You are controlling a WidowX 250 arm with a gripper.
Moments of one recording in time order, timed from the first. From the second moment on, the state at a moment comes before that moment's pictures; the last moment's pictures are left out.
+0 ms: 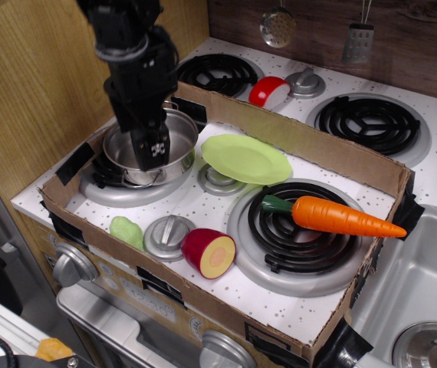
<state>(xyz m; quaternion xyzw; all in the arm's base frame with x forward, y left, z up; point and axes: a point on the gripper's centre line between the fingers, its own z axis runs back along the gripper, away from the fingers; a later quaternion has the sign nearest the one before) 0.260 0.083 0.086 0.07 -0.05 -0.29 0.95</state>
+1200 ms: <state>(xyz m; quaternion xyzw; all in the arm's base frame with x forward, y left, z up) 0.262 -0.045 0.116 -0.04 -0.14 -0.65 0.75</state>
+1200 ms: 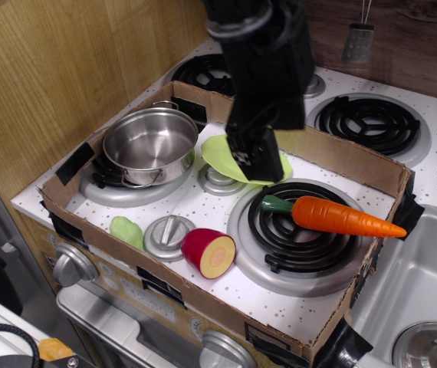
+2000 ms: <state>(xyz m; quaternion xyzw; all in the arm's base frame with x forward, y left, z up) 0.289 -0.094 0.052 -0.07 -0.14 -0.69 0.71</state>
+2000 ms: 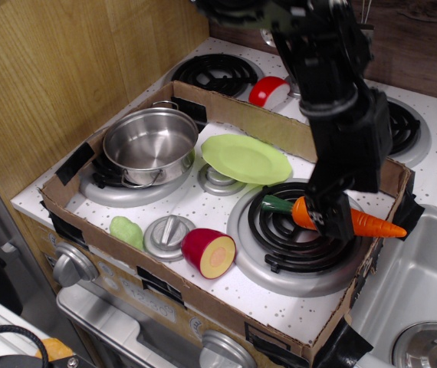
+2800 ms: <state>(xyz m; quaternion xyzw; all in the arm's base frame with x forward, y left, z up) 0.303 -0.084 0.026 -0.03 -0.07 -0.68 0.73</state>
